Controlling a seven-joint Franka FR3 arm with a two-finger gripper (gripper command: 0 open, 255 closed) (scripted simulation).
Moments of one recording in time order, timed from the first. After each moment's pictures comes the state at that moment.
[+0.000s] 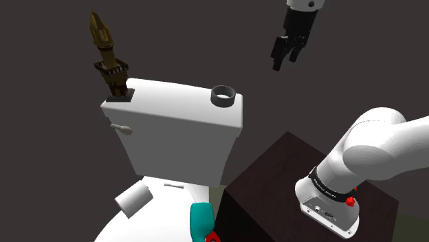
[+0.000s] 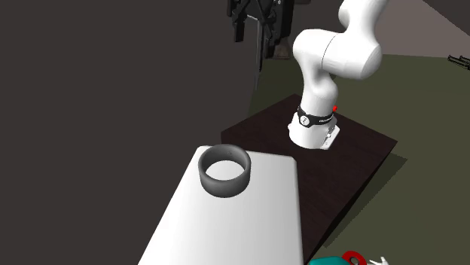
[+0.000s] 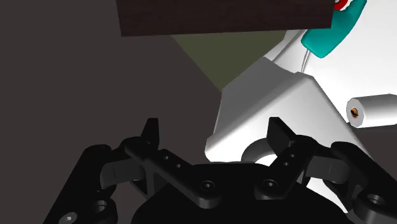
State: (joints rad) arm 0.02 -0.77 -0.02 -2.41 -0.11 1.63 0.07
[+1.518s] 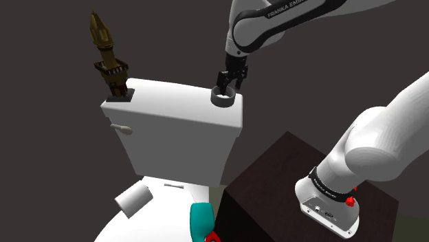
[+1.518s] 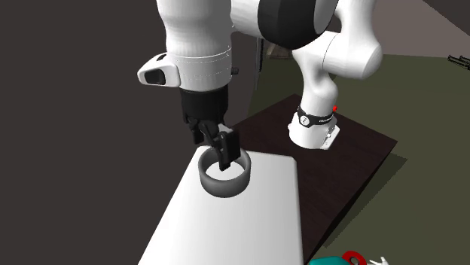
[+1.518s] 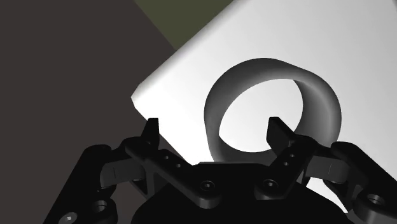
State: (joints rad) arm 0.08 -0.18 -0.02 -2.36 -0.01 2.18 0.09
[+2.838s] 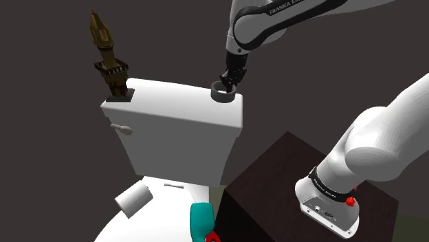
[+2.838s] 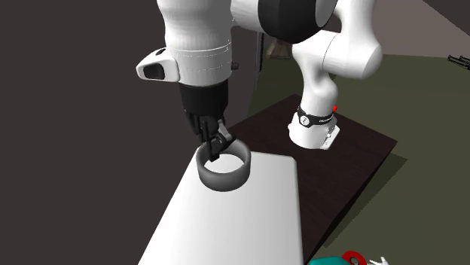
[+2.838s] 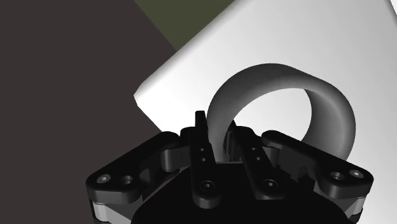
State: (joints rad) arm 0.08 -0.19 -0.02 -2.35 -0.01 2.16 0.08
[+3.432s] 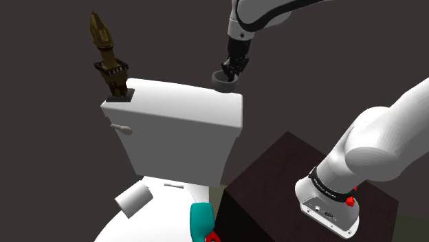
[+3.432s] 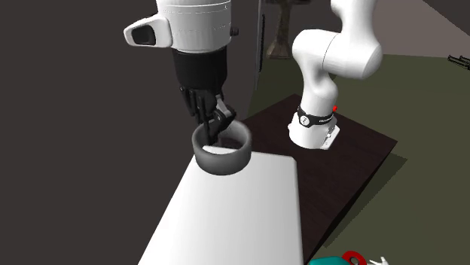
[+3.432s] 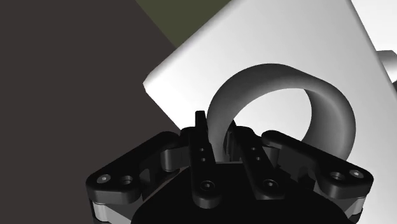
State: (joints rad) arm 0.08 -0.24 -0.02 -2.27 -0.01 2.04 0.08
